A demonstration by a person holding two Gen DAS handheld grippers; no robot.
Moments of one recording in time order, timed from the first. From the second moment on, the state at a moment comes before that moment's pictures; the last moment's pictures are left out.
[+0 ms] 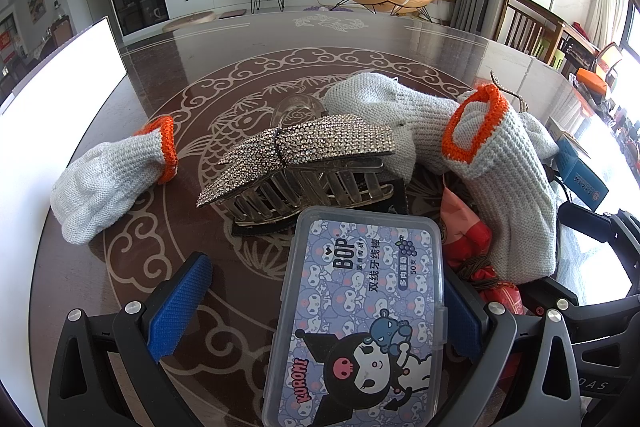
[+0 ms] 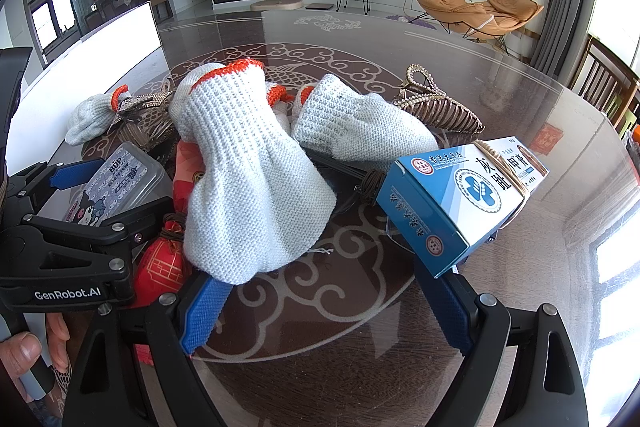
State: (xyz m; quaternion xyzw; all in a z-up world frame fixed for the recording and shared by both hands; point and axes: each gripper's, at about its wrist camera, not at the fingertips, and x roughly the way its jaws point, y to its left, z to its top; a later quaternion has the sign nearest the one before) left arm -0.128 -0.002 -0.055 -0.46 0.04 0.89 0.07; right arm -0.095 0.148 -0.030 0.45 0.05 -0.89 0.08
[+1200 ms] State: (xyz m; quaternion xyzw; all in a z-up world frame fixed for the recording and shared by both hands) left arm -0.072 -0.070 -0.037 -0.44 0.03 0.89 0.12; right arm -0.036 0.212 0.018 0.43 -0.15 -0.88 0.16
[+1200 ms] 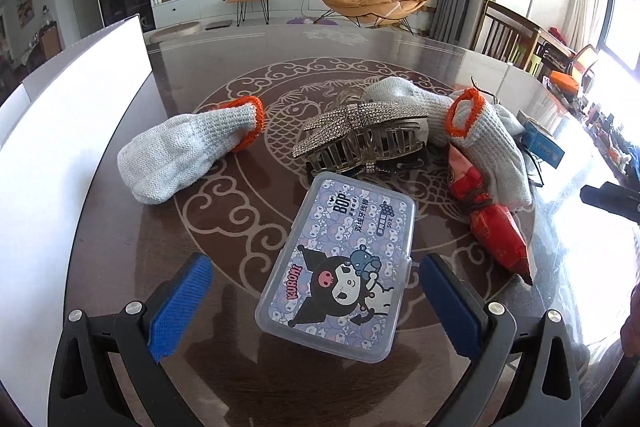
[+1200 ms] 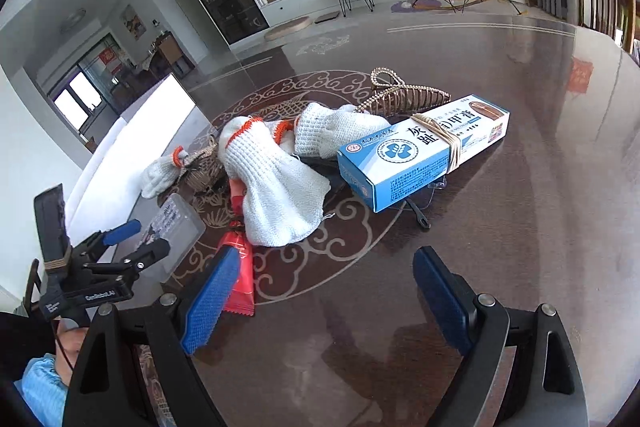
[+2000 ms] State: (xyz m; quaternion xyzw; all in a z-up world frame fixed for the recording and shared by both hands) left arm -0.074 -0.059 -0.055 -0.47 0.05 0.88 0.09; right arm -0.024 0.166 -0.027 0.48 0.05 -0.87 0.08
